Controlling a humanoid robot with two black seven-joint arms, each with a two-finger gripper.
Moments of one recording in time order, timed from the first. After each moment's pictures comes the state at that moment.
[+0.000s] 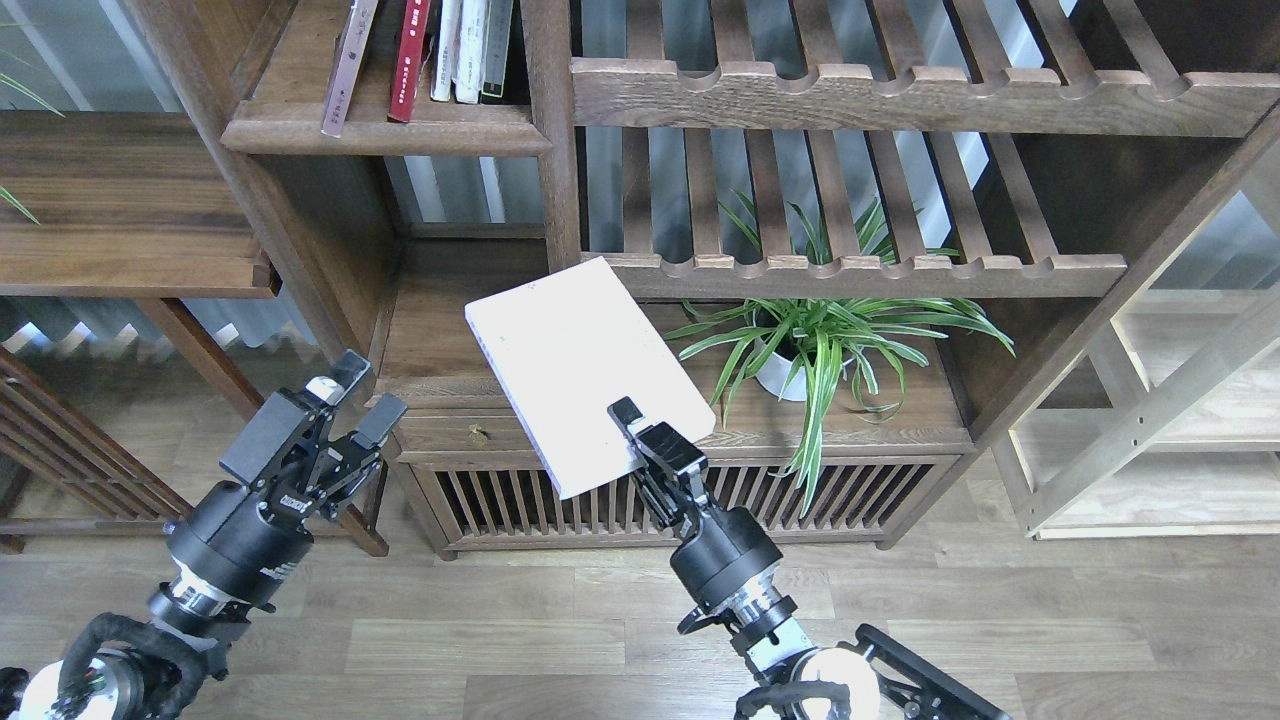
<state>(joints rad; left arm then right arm) 0.16 0.20 -1.34 -1.55 -0.37 -0.49 0.49 0.03 0.01 0.75 1.32 0.16 0.44 0.23</state>
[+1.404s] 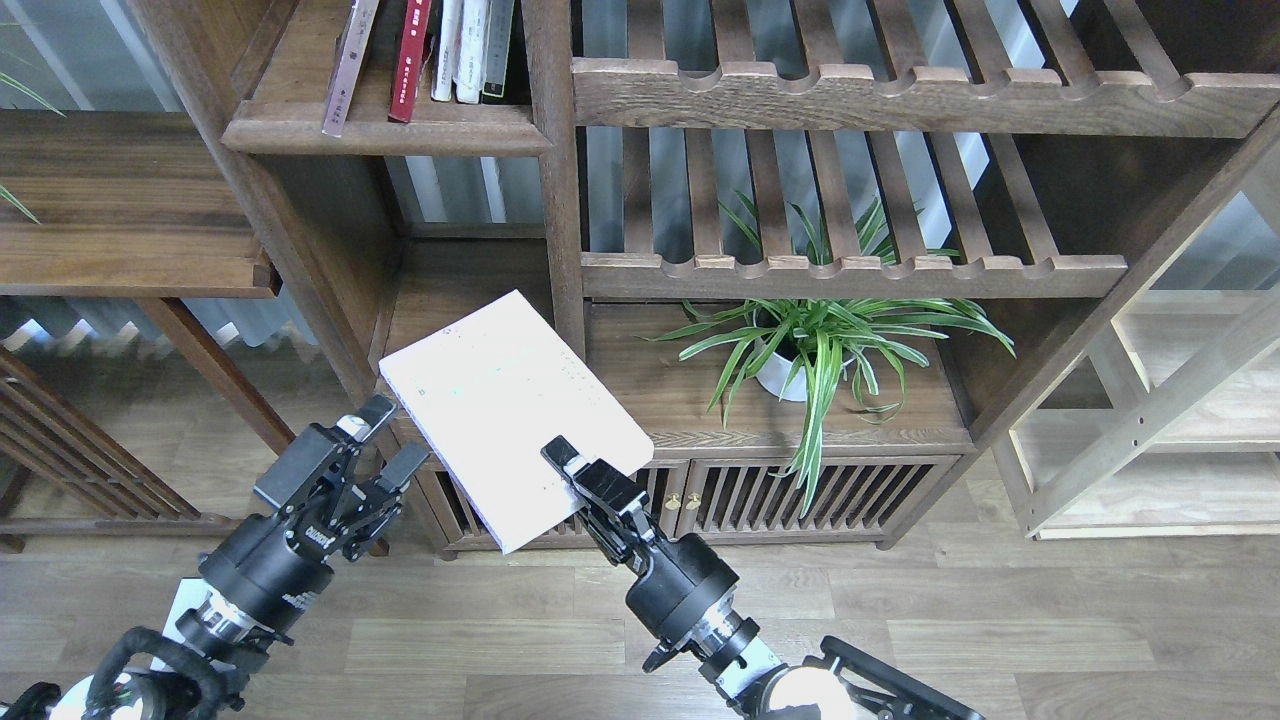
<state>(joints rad) 0.14 0.22 -1.23 -1.44 -0.44 -0.49 0.49 0.08 0.01 0.61 1.32 0.16 0.42 0.22</state>
